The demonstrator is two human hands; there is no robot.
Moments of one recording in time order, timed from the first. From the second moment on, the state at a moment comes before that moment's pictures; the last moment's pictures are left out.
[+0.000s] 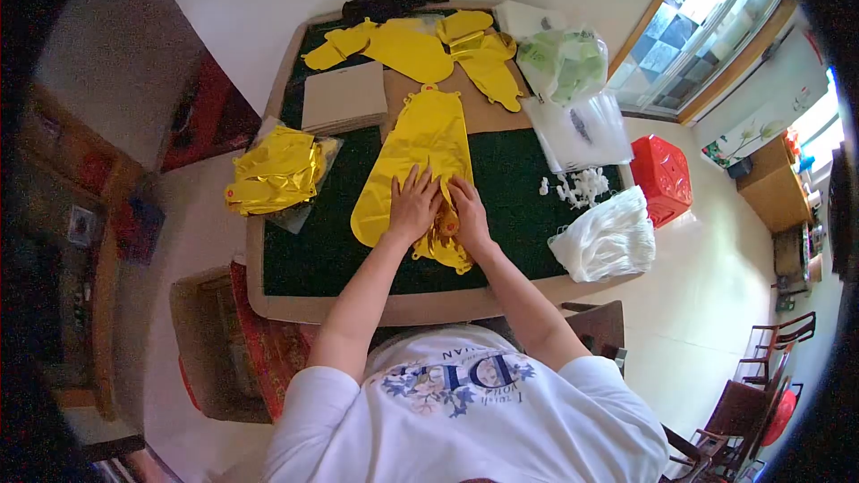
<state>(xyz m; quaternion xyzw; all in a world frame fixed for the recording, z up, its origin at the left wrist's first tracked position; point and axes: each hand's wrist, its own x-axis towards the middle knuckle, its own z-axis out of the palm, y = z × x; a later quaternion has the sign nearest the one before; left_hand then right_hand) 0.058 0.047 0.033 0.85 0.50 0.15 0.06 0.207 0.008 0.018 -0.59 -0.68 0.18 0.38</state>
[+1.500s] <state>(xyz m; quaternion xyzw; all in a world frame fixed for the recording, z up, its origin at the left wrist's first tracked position) -0.032 0.003 0.045 0.66 0.66 0.36 0.02 0.218 0.000 0.015 -0.58 -0.76 0.04 0.28</state>
